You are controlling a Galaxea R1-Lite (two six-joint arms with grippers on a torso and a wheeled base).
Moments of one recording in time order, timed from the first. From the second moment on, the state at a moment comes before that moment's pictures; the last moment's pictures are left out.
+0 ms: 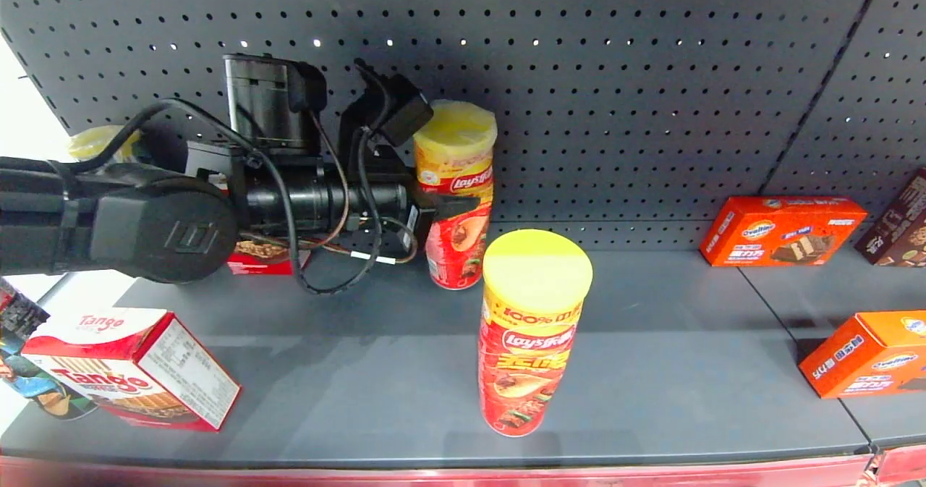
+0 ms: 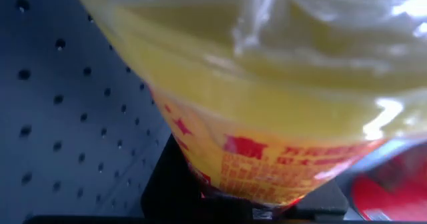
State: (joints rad) left arm -0.44 1.84 -1.34 -0.28 -0.50 0.36; right arm 0.14 0.09 0.00 0.00 0.00 -0.02
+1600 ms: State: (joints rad) left arm -0.45 1.90 -1.22 -0.45 -0.46 0.37; right arm 0.14 0.09 0.00 0.00 0.00 -0.02
